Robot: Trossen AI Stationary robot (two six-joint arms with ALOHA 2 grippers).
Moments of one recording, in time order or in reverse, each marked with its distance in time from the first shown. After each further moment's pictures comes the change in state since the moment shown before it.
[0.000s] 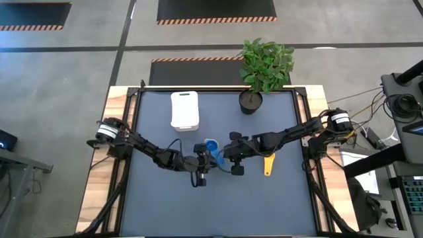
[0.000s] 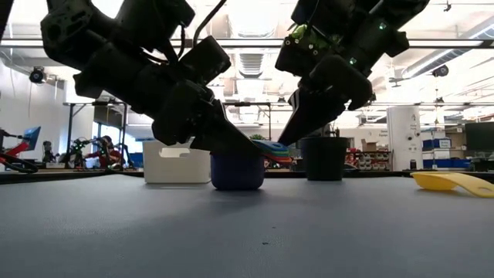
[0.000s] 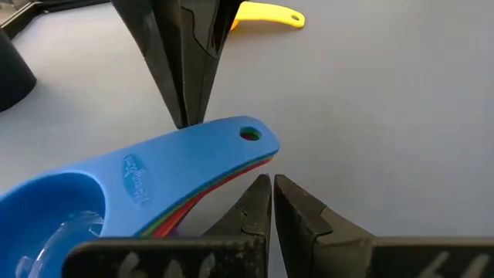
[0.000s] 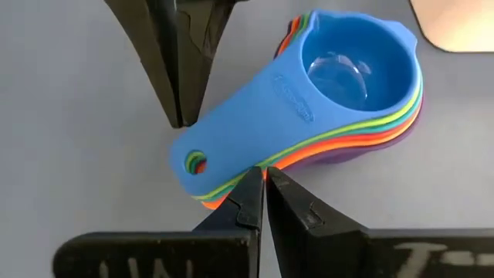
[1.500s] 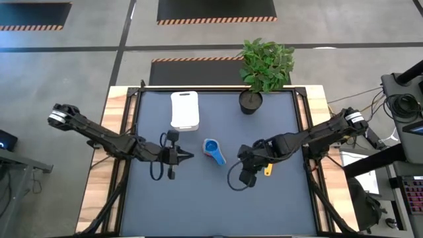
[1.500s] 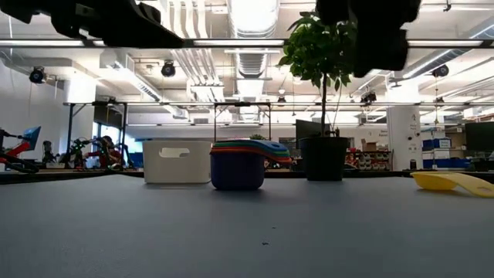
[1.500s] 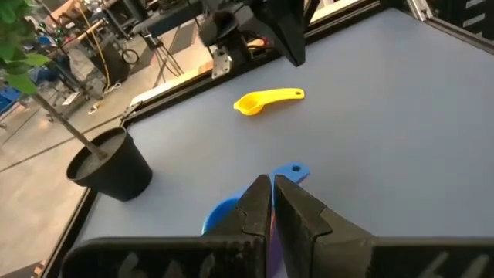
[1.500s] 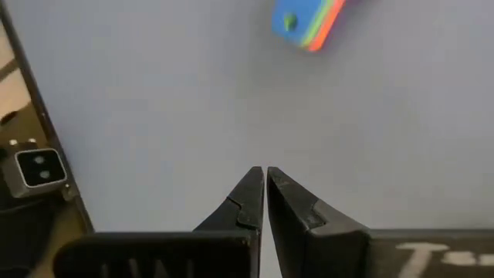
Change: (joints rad) left arm -0.079 -0.753 -0.190 -0.401 -0.068 0.297; right arm 0.187 -0.163 0.267 -0.692 -0.102 0.770
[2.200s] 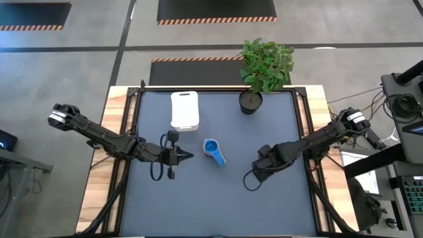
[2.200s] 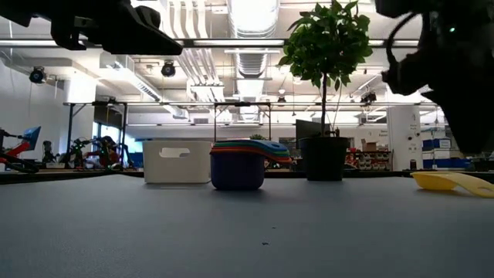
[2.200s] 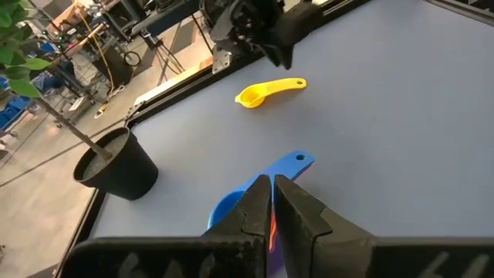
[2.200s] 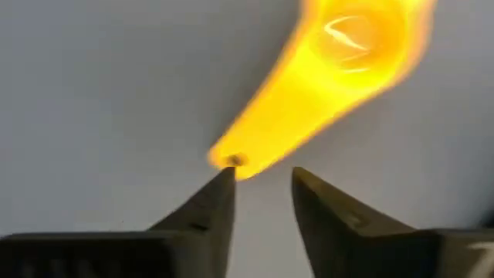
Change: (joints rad) left arm 0.001 0.002 -0.016 0.003 -0.011 0.053; right arm 0.061 -0.016 -0.254 -0.239 -0.005 0.574
